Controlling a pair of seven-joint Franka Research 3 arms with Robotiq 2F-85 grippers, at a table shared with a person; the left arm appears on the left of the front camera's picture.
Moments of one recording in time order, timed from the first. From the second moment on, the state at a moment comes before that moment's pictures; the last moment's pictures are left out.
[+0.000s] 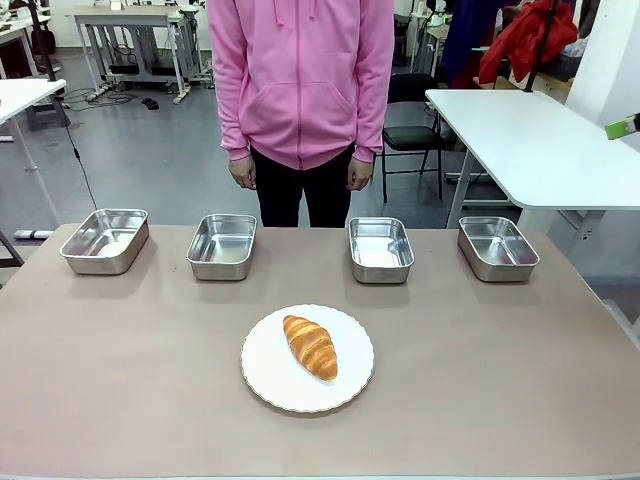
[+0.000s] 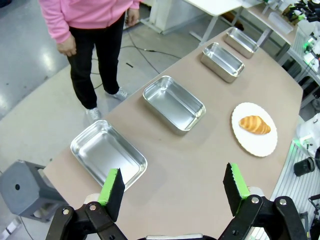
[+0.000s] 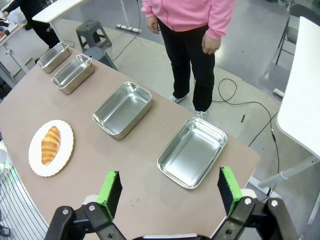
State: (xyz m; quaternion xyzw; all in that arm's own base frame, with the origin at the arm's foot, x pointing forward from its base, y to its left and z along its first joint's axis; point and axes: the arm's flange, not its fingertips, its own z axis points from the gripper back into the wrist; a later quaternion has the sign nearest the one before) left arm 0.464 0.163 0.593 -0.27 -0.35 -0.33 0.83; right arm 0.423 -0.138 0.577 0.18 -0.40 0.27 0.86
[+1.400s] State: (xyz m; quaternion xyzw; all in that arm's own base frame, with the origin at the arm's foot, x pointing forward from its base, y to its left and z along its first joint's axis) left arm 0.464 0.163 0.593 -0.27 -0.35 -0.33 0.83; right arm 0.423 -0.138 0.577 0.18 -0.40 0.27 0.86
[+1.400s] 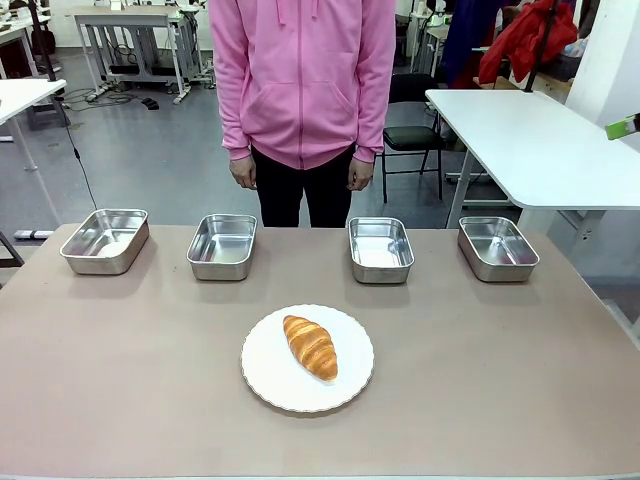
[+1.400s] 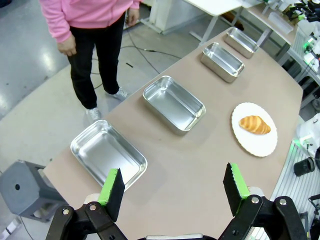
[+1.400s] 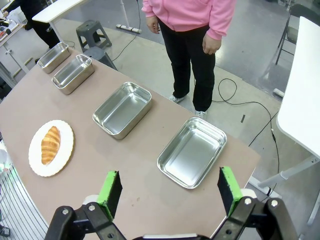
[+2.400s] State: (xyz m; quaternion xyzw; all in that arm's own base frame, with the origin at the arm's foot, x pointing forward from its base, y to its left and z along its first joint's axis) left arm 0.464 0.163 0.593 -0.27 -0.35 -0.33 0.83; right arm 0.423 -0.138 0.577 0.18 -0.40 0.27 0.86
